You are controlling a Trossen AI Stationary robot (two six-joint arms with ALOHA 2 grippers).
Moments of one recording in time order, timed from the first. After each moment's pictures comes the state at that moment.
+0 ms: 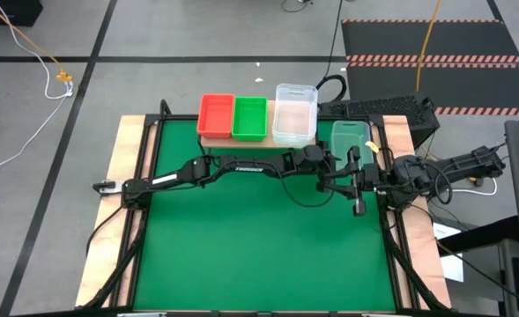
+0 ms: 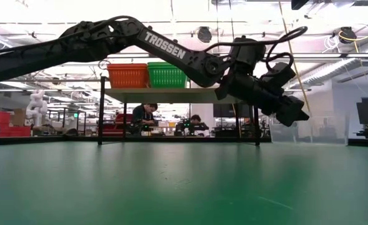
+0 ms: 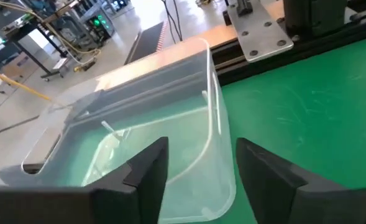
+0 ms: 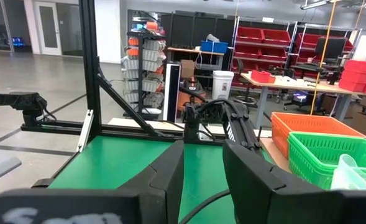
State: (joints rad) left arm 0.15 2.74 2.33 0.09 -0.01 0.47; right arm 0.24 0.61 0.57 0.06 0.21 -0.06
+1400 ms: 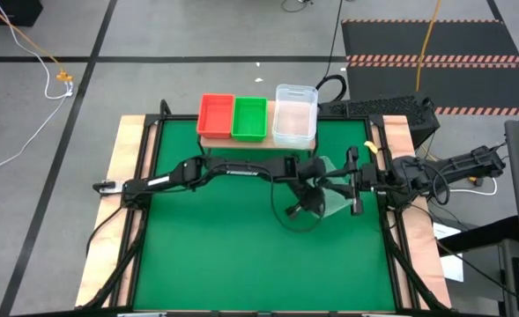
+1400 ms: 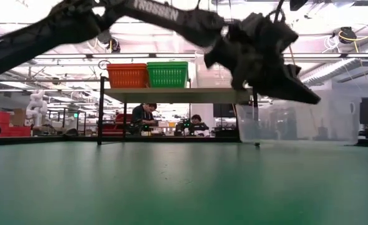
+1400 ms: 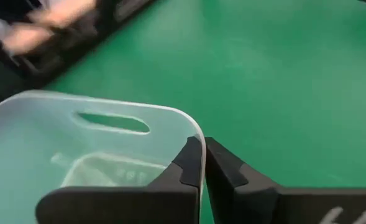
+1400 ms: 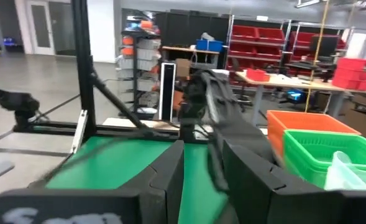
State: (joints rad) left arm 0.07 2.58 2.33 -0.54 0.66 0.78; right arm 0.24 0.63 0.57 0.08 0.24 -0.06
